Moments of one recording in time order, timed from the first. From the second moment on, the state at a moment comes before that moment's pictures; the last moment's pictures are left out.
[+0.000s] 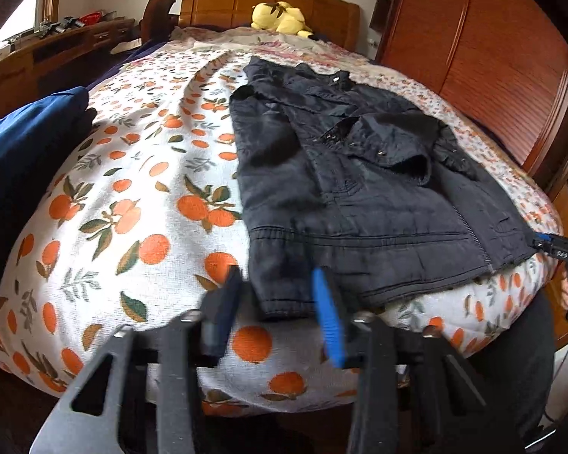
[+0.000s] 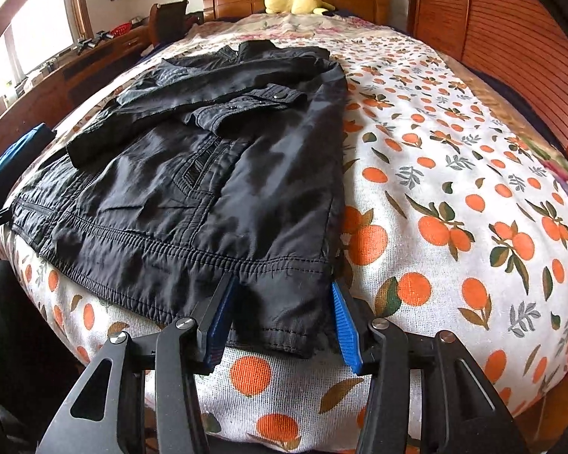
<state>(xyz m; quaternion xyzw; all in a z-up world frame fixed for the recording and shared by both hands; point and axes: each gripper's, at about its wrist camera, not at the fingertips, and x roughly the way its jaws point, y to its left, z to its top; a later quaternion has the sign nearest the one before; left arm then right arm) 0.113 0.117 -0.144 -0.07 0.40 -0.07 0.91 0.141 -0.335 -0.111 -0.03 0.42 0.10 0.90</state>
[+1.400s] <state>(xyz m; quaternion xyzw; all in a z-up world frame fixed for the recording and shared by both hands) 0.034 0.107 0.028 -0.07 0.22 -0.10 0.97 0.063 -0.359 0.036 0.05 0.25 0.21 0.94</state>
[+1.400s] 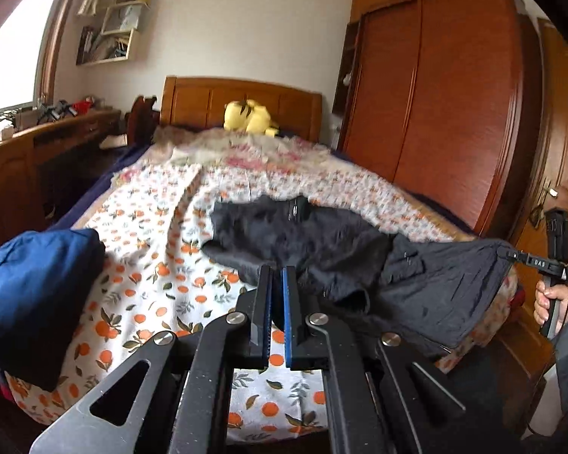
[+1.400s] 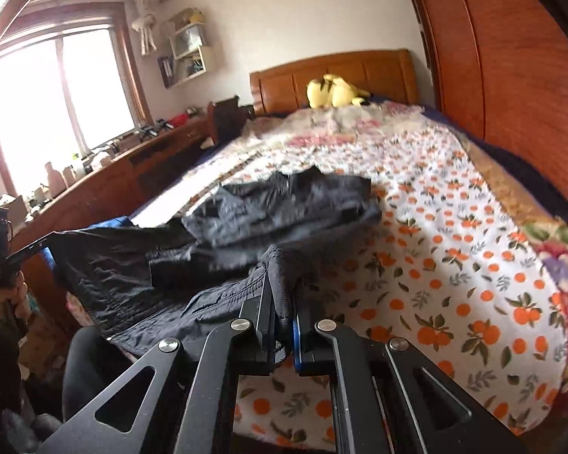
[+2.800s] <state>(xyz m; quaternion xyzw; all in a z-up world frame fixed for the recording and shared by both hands) 0.190 0.126 -0.021 -0.05 0.29 -0.04 0.96 0.217 -0.335 -0.025 0.06 0.28 0.19 0.94</state>
